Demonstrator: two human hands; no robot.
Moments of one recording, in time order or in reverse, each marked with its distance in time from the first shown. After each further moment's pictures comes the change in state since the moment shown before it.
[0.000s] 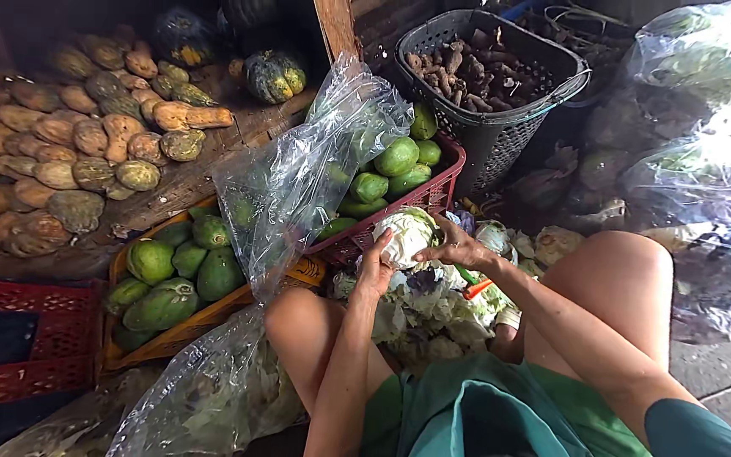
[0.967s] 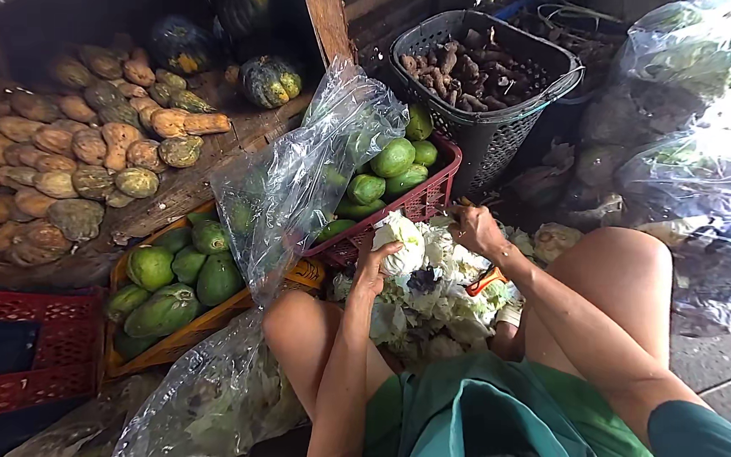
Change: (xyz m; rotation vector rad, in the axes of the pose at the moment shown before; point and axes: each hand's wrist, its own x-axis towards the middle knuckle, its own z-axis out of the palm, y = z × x) left_hand -0.005 0.004 -0.003 0.200 -0.019 0.062; right_hand -0.007 -0.012 -0.034 -0.869 0.384 0.037
